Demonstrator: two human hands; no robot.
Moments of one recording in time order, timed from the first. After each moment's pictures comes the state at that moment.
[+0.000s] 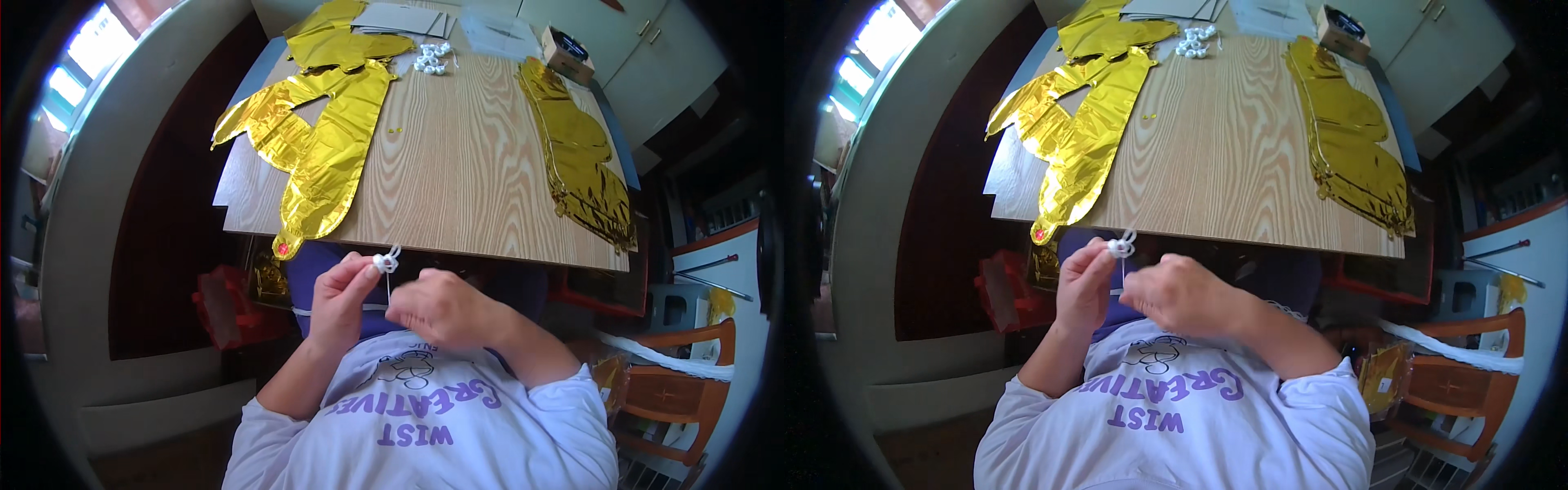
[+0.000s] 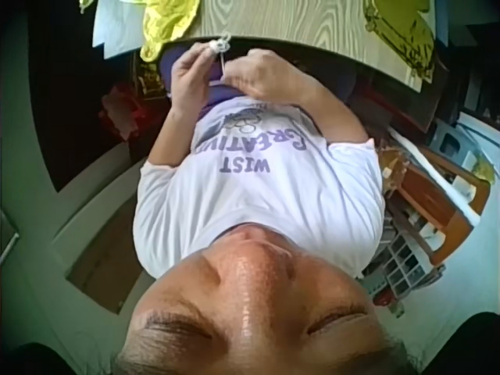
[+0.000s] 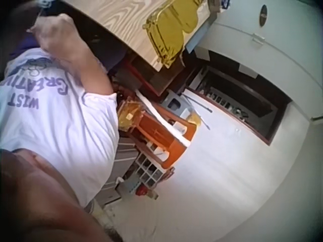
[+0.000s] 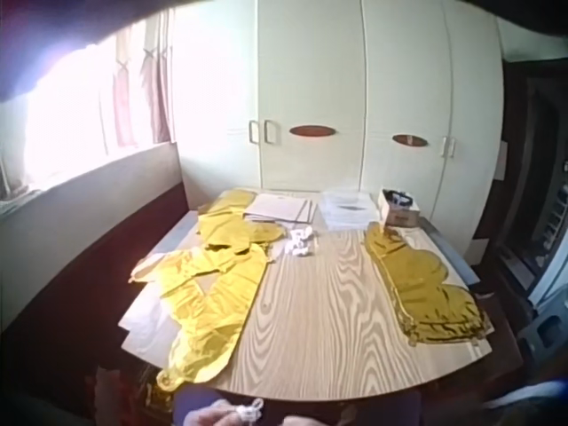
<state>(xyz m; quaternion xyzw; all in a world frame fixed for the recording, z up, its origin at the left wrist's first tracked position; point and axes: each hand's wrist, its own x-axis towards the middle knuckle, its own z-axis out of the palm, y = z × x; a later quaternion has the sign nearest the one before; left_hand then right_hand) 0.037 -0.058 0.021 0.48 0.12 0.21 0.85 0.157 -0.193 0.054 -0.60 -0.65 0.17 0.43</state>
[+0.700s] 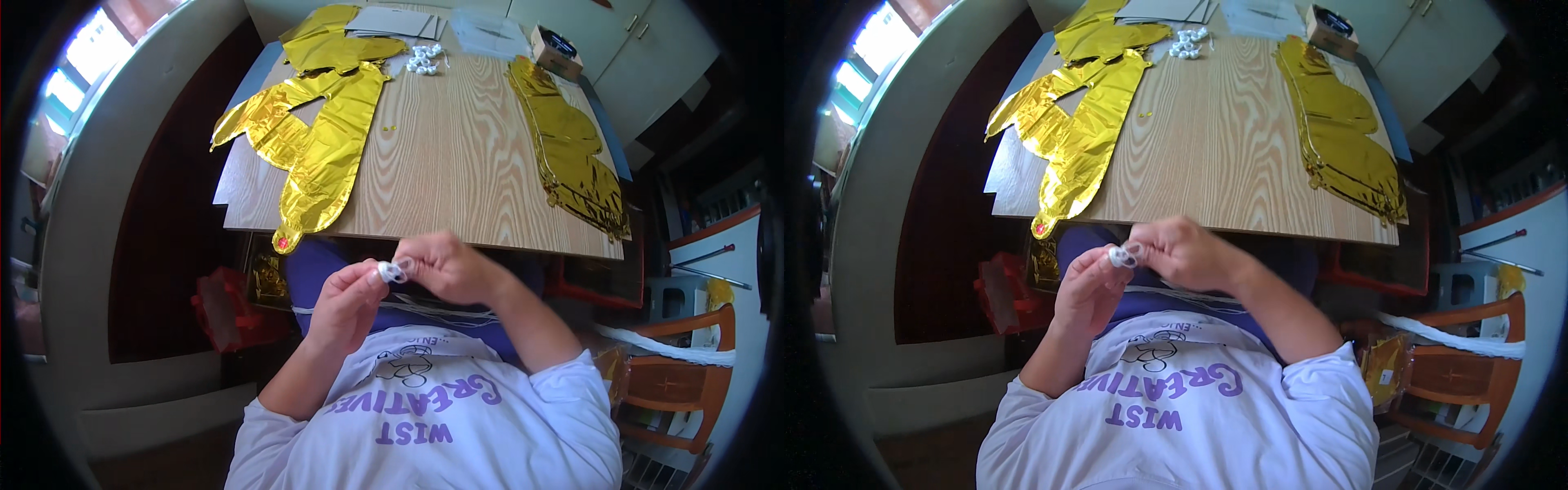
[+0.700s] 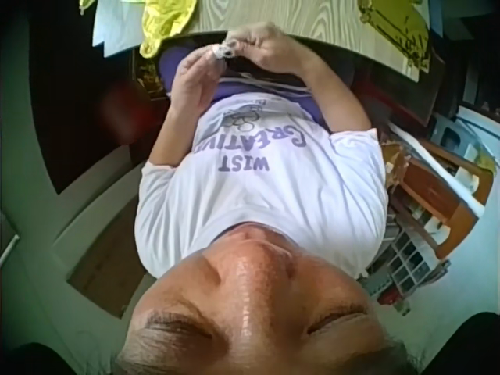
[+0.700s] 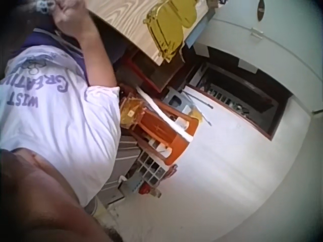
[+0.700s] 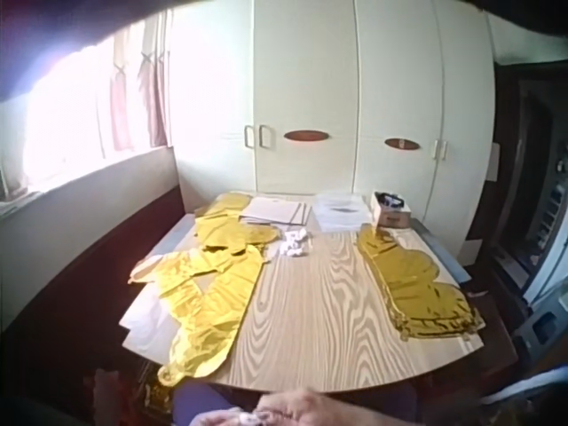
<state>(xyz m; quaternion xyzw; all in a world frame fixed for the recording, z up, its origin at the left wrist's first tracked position) 0.025 -0.061 0.029 0.35 0.08 0.12 0.93 0.181 -0.185 0.062 -0.60 -0.54 0.32 0.50</state>
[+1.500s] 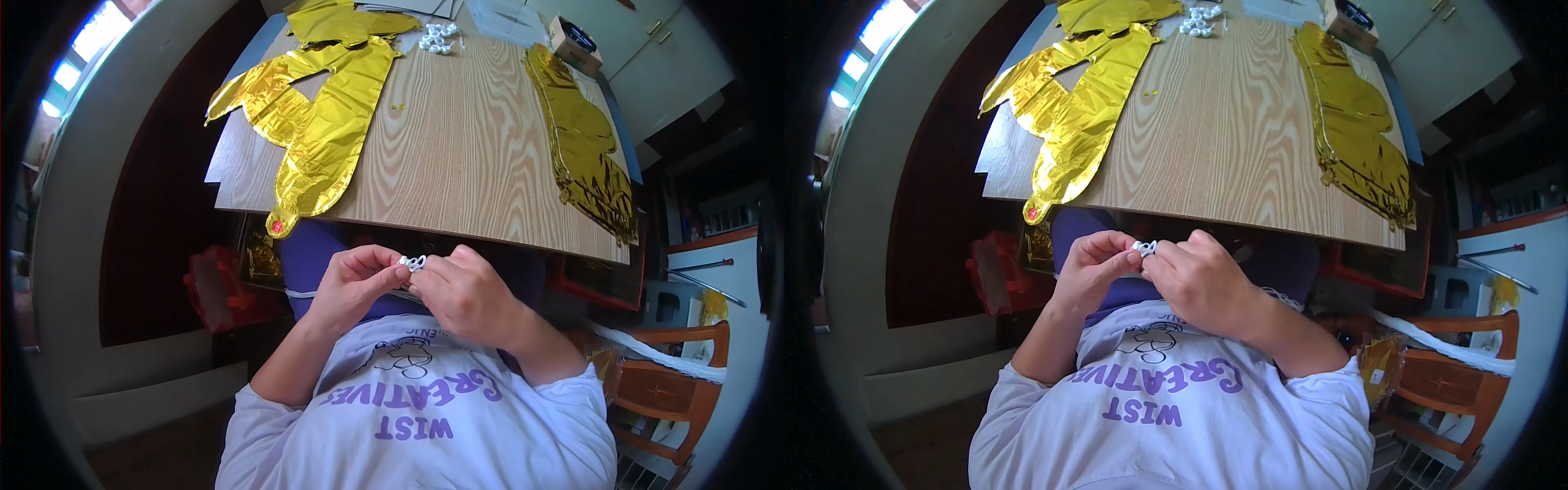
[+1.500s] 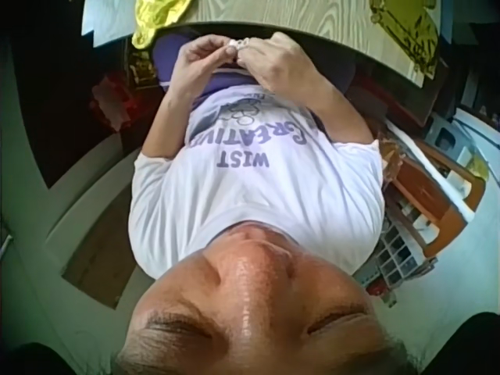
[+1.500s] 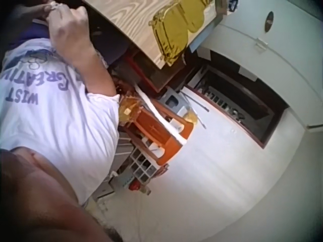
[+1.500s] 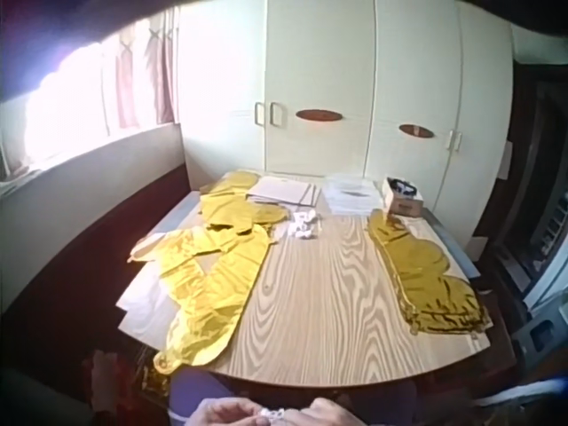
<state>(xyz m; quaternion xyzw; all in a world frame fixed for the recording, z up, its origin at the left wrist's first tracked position) 0.038 -0.051 0.018 0.49 0.12 0.06 0.86 0.154 -0.212 0.059 -0.68 -0.67 -0.03 0.29</state>
